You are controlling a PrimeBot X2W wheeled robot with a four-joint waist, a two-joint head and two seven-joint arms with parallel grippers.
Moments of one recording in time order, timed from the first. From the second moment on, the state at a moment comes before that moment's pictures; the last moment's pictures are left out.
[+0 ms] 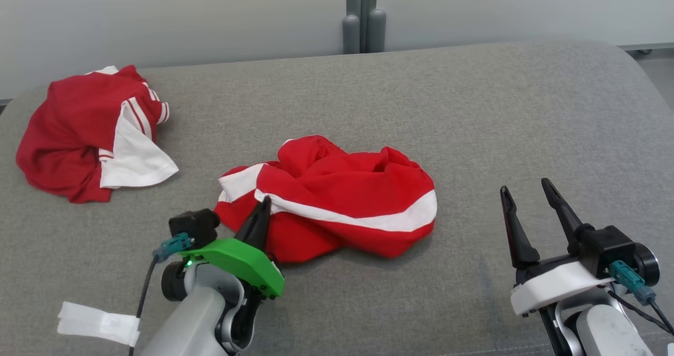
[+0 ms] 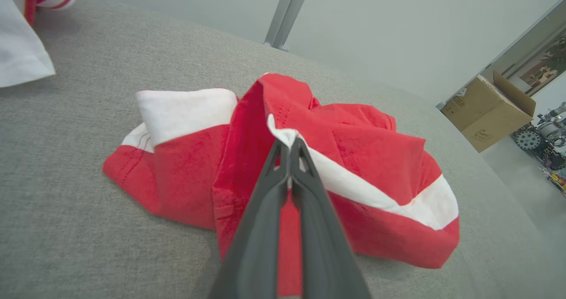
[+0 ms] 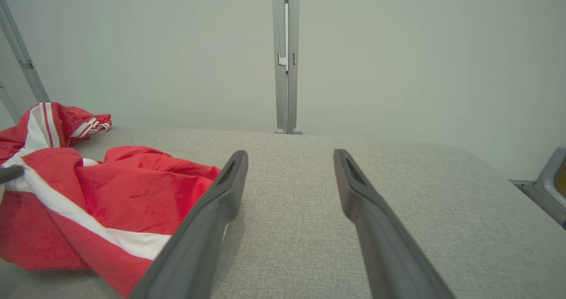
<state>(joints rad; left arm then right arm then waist) -0.36 0.04 -0.60 0.56 -0.85 0.03 -0.23 0.03 -0.11 0.17 0.06 0.11 0.00 -0.25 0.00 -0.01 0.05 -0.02</state>
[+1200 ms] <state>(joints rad) -0.18 0.12 -0.35 0.38 -0.83 0.09 -0.25 0.01 -0.10 0.49 0.36 0.37 0.12 -0.14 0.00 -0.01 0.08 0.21</state>
